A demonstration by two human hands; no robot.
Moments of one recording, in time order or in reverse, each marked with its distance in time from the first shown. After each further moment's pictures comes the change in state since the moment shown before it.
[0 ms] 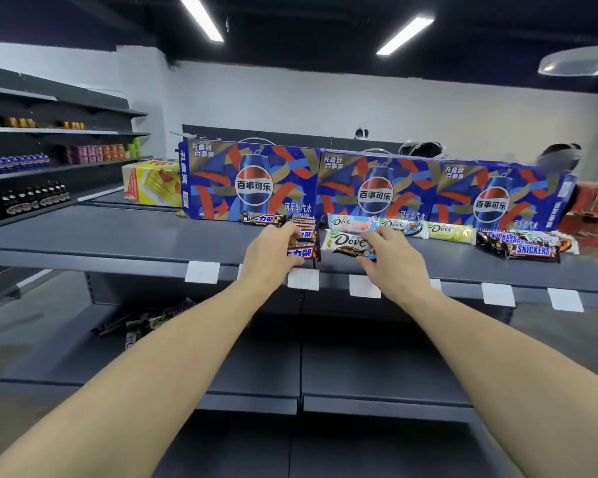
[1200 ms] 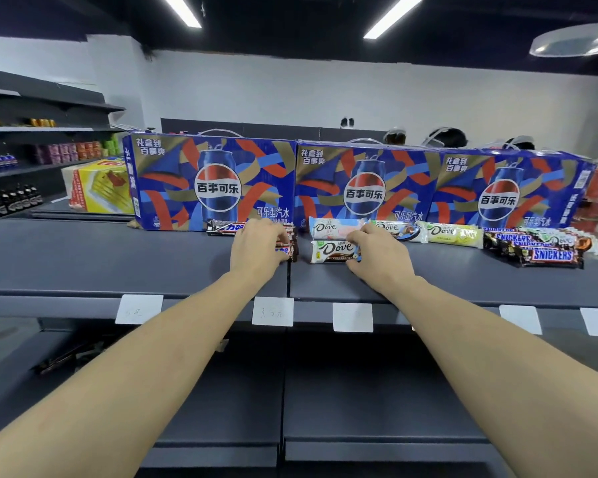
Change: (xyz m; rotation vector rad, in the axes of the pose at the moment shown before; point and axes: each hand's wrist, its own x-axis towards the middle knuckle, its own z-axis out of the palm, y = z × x) left_hand 0.097 -0.016 0.070 0.222 0.041 0.040; right_hand 0.087 0.057 0.067 -0.043 -0.151 0.048
